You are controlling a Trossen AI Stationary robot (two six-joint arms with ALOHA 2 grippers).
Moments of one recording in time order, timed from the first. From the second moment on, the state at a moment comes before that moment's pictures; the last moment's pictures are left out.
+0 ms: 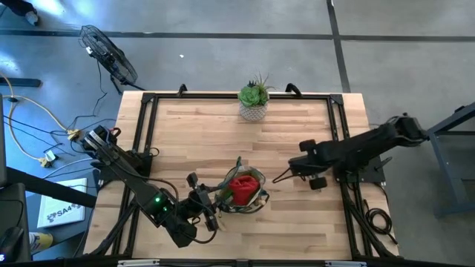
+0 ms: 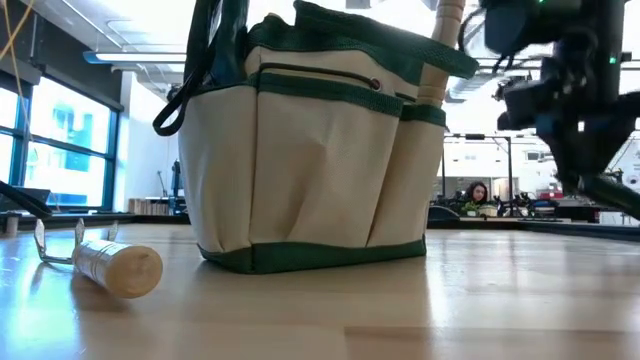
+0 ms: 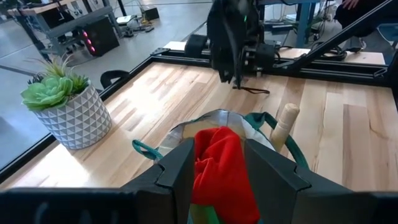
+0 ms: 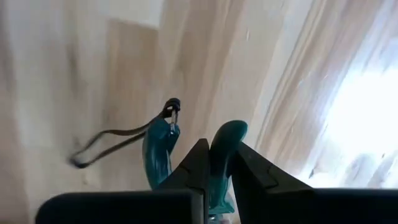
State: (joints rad) left arm -0.74 1.62 1.34 -0.47 -1.13 -0.63; right arm 0.20 1.32 0.80 -1.10 0.18 0.01
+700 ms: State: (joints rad) left arm -0.74 1.62 1.34 -0.47 -1.21 -0.56; right arm 0.31 0.80 0.86 -0.47 -0.34 -0.31
